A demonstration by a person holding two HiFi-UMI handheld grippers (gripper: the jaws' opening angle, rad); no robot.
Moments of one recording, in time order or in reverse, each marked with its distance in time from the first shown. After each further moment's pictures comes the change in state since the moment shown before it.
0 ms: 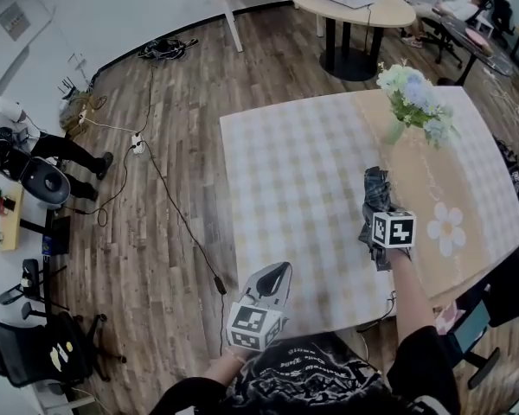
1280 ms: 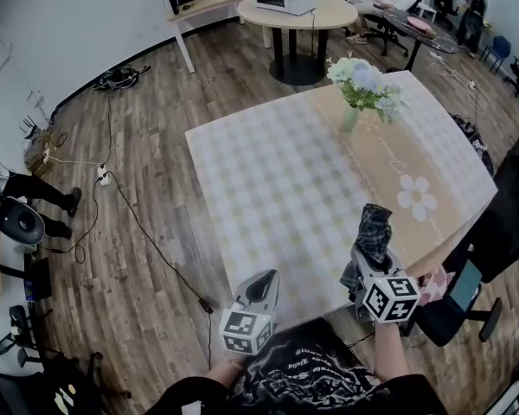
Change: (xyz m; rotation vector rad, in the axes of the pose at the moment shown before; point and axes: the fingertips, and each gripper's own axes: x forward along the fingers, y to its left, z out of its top) left arm -0.043 -0.029 -0.031 0.006 0.036 -0.152; right arm -0.209 0.076 -0.073 0.186 -0.363 -0.063
